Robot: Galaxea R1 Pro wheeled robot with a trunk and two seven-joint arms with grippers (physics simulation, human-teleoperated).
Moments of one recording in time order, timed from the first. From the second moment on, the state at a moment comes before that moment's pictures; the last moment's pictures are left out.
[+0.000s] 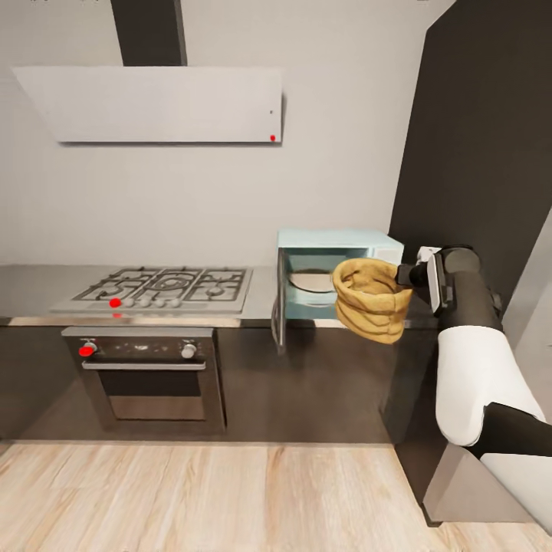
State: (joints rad) left arm 0.00 0.01 0.07 -0.08 0.41 -0.07 0.10; right arm -1.22 -0.05 -0.31 -0.96 0.32 1.04 0.12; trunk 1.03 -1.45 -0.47
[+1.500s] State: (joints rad) left arm 0.00 0.01 0.07 -0.08 0.42 -0.07 0.10; right arm -1.22 0.08 -0.31 -0.90 0.31 1.04 0.11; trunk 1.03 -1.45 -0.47
